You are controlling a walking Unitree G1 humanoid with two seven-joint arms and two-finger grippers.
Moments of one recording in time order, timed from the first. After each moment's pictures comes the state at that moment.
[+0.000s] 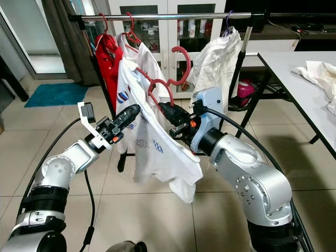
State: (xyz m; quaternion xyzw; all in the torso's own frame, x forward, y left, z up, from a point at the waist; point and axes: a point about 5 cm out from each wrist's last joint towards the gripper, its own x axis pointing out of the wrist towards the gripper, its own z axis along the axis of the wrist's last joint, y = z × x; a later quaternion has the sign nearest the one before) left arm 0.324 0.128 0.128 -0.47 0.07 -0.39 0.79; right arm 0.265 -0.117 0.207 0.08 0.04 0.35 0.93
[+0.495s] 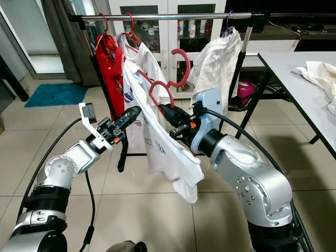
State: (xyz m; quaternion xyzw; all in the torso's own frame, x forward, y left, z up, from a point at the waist) left arm 0.324 0.126 0.128 -0.46 0.06 -0.40 0.79; right arm 0.265 -0.117 0.205 0.08 0.04 0.34 0.93
